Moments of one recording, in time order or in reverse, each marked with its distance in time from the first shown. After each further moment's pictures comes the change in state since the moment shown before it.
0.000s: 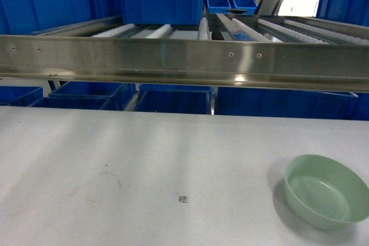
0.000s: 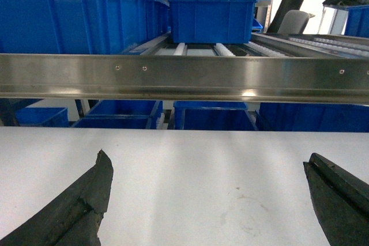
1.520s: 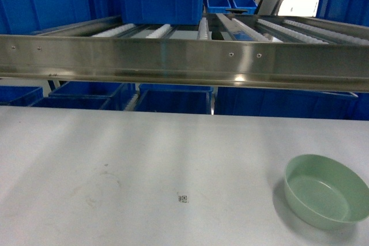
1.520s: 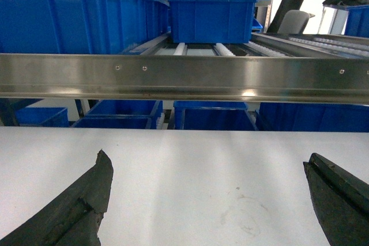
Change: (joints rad) left arm 0.000 0.000 0.000 0.000 0.000 0.000; right arm -0.091 1.013 0.276 0.521 -0.239 -0.238
